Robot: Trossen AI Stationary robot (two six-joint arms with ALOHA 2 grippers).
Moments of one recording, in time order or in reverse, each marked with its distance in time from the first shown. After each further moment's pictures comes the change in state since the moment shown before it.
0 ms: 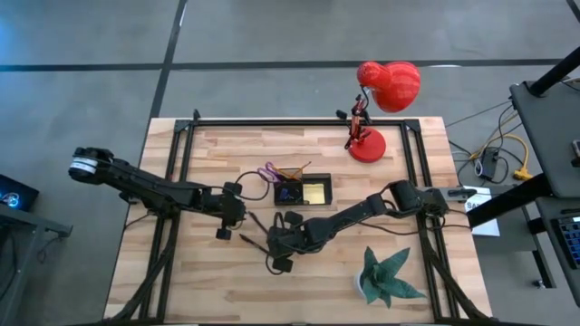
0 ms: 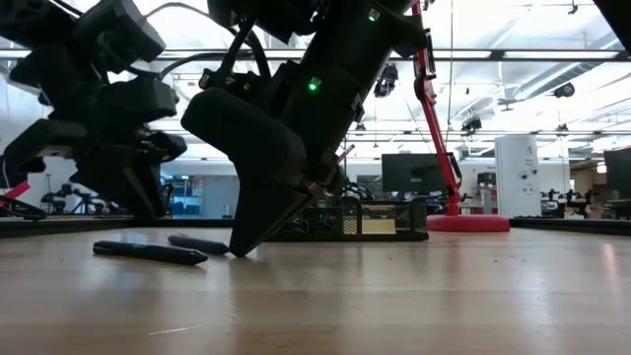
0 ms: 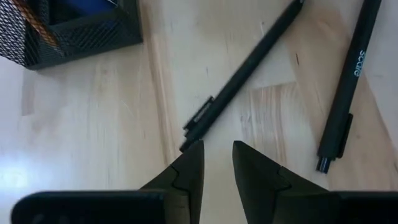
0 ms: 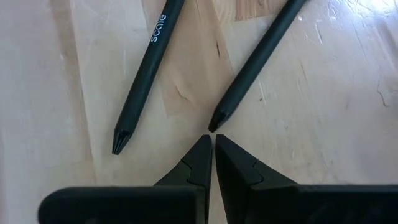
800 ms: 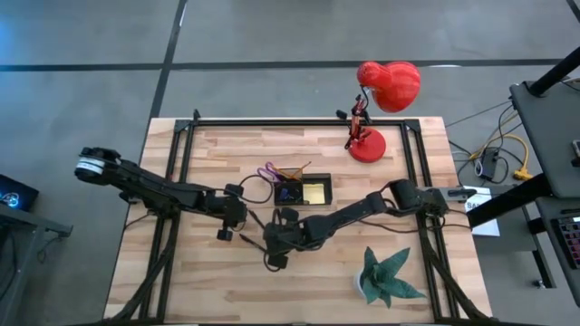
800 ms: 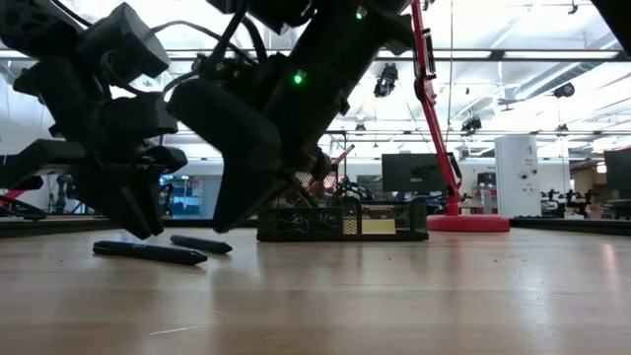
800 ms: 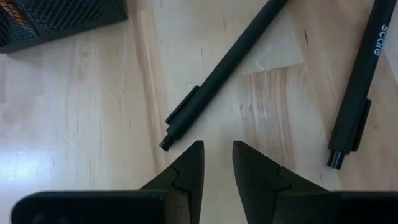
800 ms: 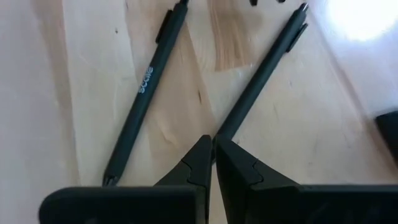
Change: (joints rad) left arm 0.002 0.083 -0.004 0.034 0.008 -0.001; right arm -0.011 -0.004 0.008 0.069 0.054 -0.042
